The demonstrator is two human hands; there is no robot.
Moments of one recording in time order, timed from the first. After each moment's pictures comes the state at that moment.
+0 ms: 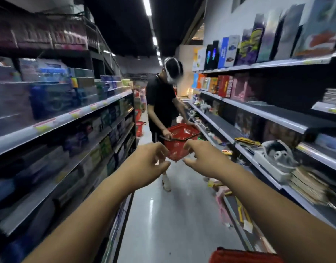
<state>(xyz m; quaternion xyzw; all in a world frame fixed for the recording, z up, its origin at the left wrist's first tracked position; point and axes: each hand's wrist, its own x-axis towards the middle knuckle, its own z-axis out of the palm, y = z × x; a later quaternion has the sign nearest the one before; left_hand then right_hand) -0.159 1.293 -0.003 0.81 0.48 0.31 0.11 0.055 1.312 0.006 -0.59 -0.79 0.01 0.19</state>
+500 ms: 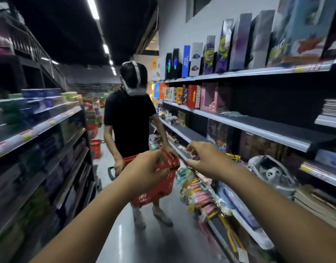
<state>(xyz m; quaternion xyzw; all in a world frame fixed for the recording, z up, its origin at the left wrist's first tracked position) -0.102 1.661 0.011 0.87 0.38 0.28 0.11 0.114 1.618 0.027 -0.70 -0.68 -0.03 0.21</state>
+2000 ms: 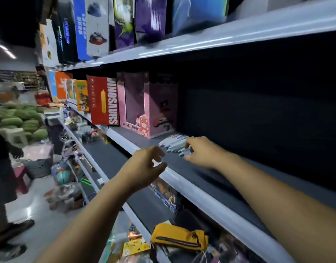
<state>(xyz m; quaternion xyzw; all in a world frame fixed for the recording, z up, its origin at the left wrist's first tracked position) 0.610 2.359 0.011 0.92 0.21 0.27 0.21 0.800 2.247 0.046 -0.83 -0.54 -0.05 0.14</state>
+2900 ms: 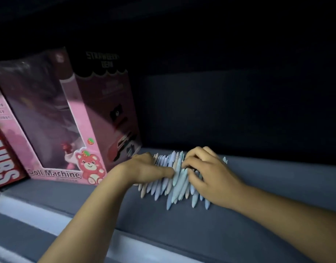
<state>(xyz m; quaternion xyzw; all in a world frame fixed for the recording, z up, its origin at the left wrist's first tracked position) 0.853 2.567 0.028 0.96 0.15 -0.08 0.23 0.907 2.360 -0.039 -0.85 -0.42 -0.20 0.26</state>
